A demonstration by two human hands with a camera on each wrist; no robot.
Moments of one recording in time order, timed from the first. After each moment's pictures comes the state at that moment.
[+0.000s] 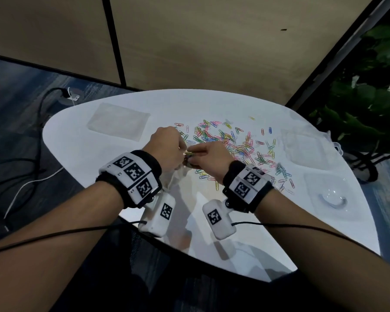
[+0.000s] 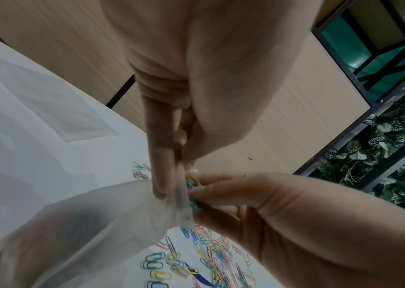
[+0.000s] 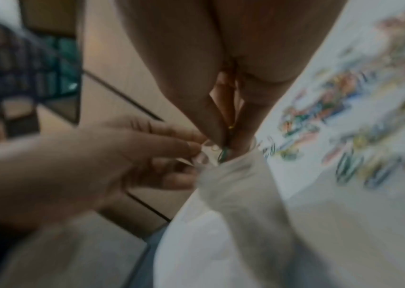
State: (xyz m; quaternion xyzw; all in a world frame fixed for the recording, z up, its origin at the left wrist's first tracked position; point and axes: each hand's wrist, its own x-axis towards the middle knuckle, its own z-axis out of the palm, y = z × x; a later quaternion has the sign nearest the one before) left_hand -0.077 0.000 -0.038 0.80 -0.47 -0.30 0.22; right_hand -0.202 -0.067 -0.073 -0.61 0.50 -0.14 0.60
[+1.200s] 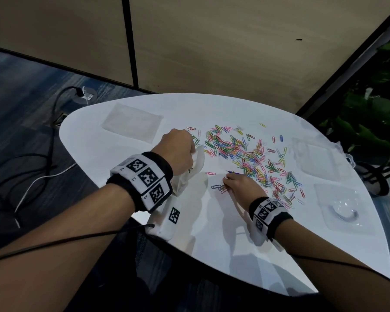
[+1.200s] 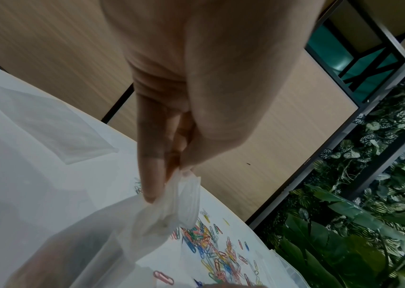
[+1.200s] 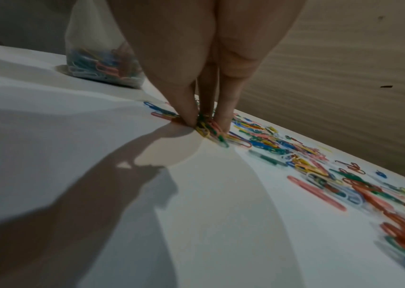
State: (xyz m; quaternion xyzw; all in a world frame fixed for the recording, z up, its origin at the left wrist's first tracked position) left_hand -0.069 0.015 -0.023 0.80 -0.51 -0.27 0.17; right_hand -0.283 -0.100 -0.168 -0.96 0.28 0.07 0.05
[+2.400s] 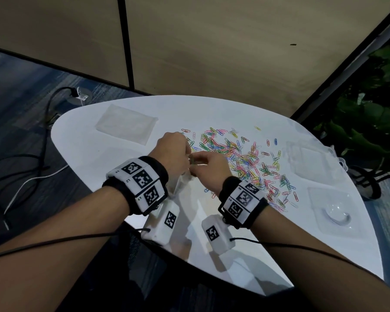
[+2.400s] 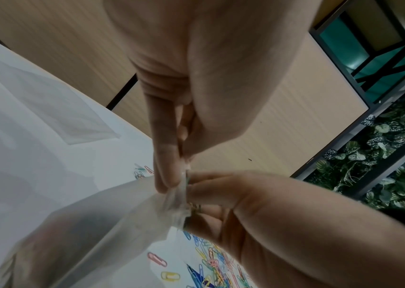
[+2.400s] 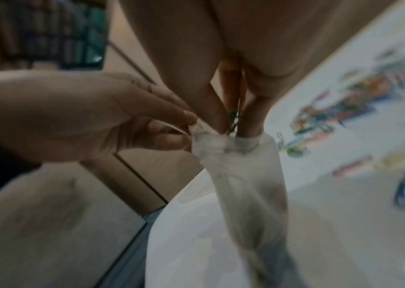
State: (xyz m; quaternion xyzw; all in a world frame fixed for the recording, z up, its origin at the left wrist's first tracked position) left_hand -0.075 0.004 -0.033 0.81 -0.47 -0.28 0.22; right_hand -0.191 -0.054 -0.084 -0.70 0.49 -0.14 0.50
